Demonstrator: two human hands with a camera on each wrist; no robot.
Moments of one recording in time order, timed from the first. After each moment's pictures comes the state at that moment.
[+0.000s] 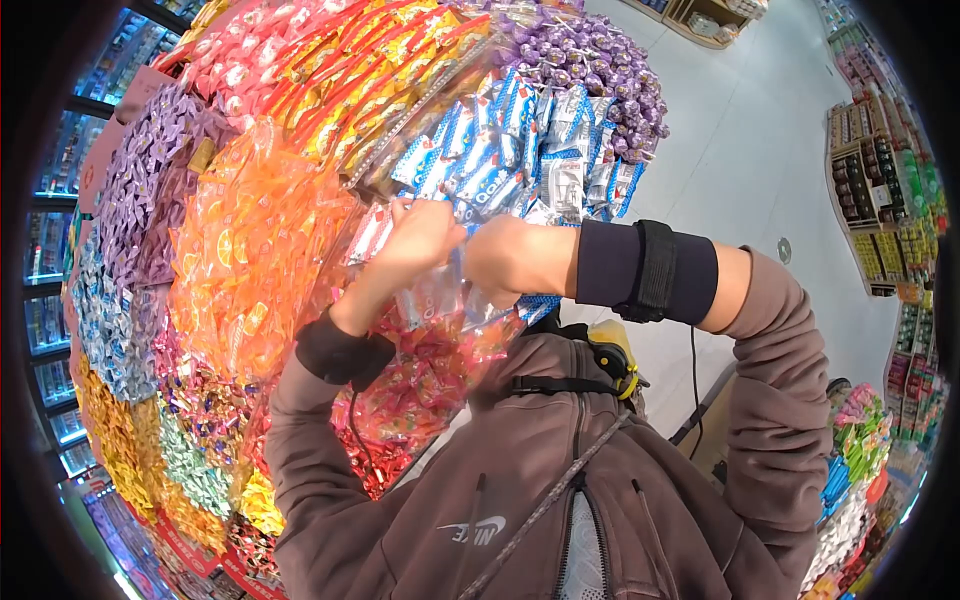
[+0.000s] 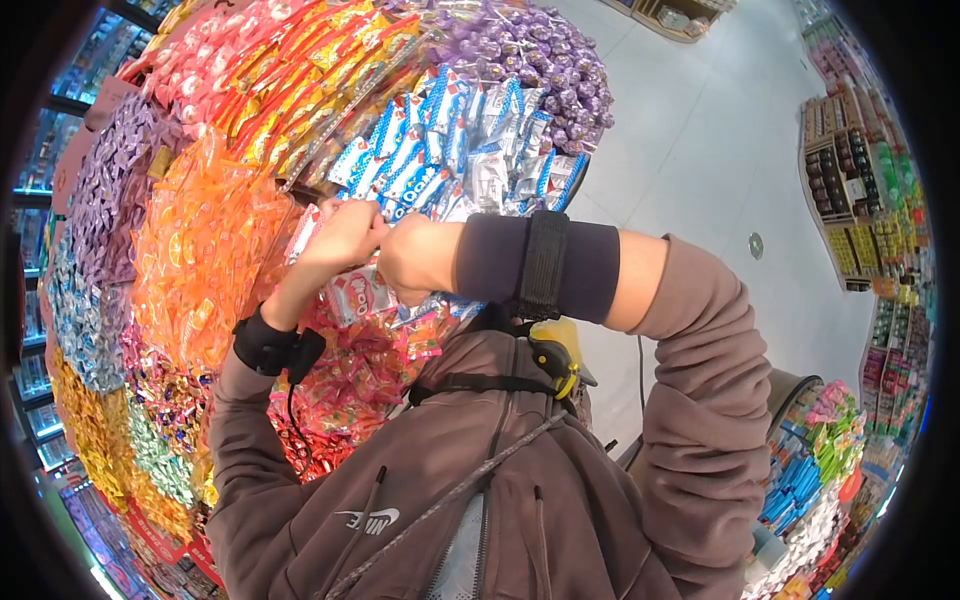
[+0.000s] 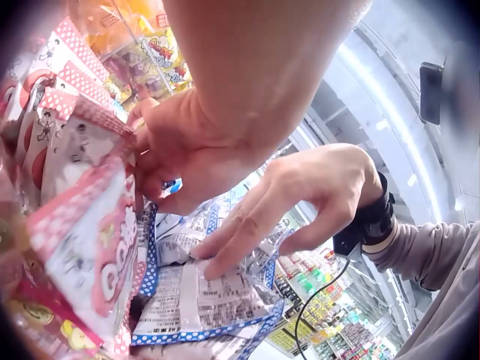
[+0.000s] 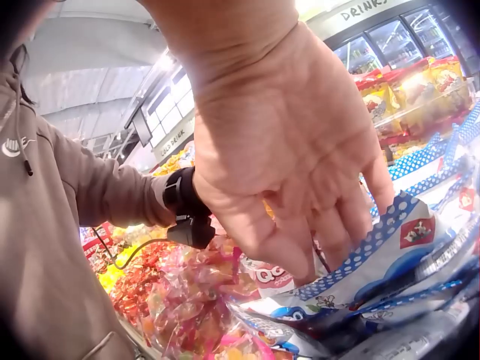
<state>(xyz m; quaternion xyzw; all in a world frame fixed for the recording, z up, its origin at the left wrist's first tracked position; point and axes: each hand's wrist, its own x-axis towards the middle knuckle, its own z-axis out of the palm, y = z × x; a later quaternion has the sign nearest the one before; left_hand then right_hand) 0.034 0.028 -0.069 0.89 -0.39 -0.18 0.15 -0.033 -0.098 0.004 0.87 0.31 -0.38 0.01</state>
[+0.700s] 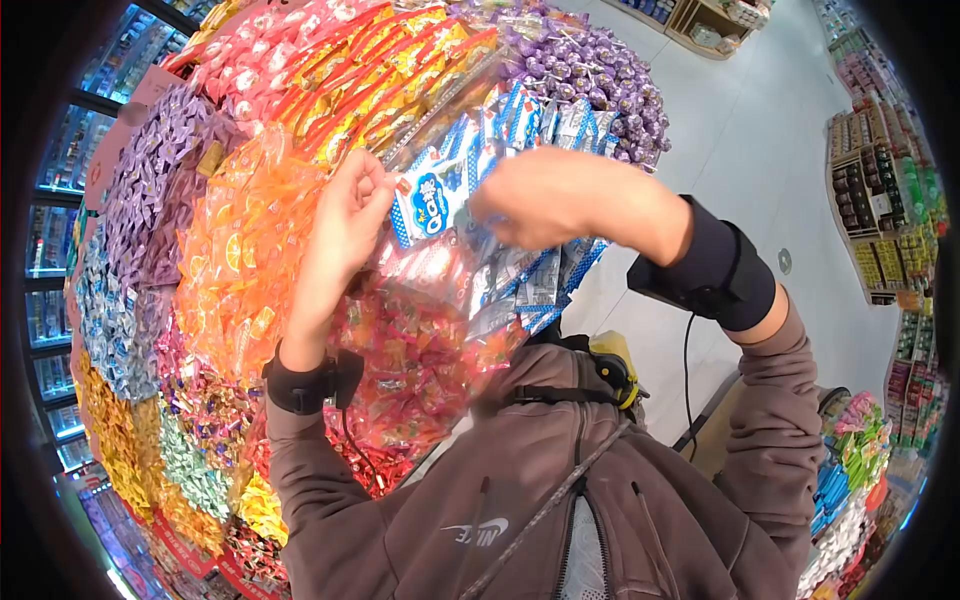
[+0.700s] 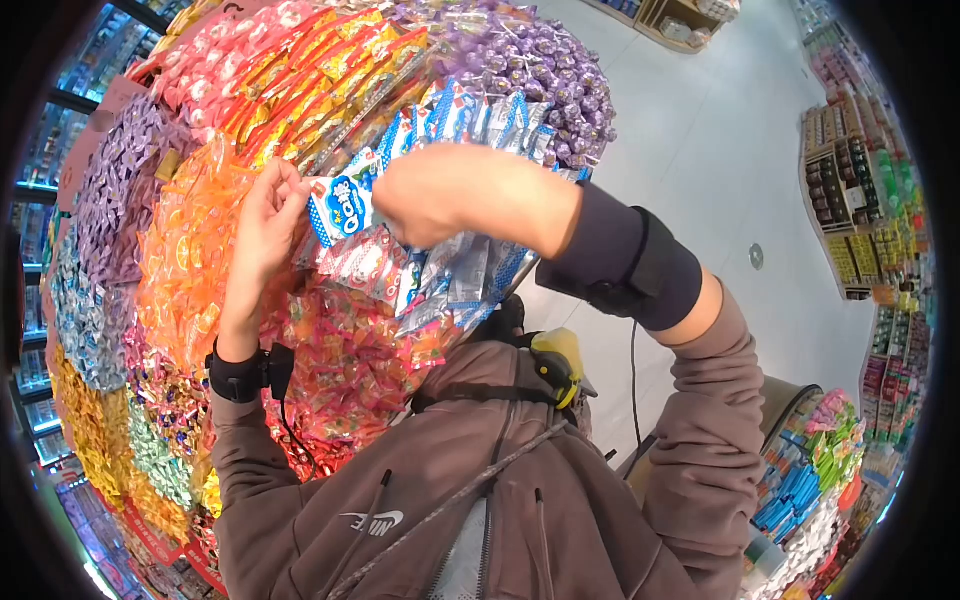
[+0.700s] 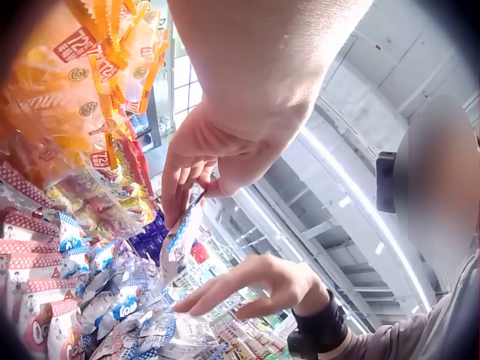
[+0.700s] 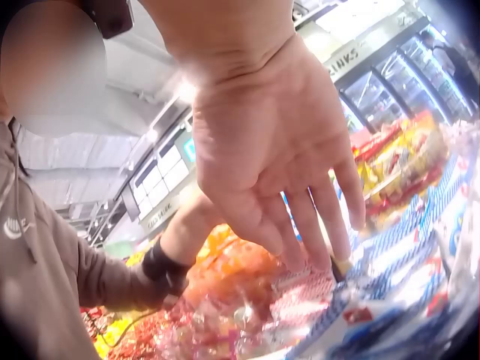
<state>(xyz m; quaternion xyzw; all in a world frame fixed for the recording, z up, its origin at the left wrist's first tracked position) 0.050 0.058 0.017 0.75 -0.22 -0.20 0.60 -0.024 -0.156 0.069 0.94 0.26 -0.17 -0.14</state>
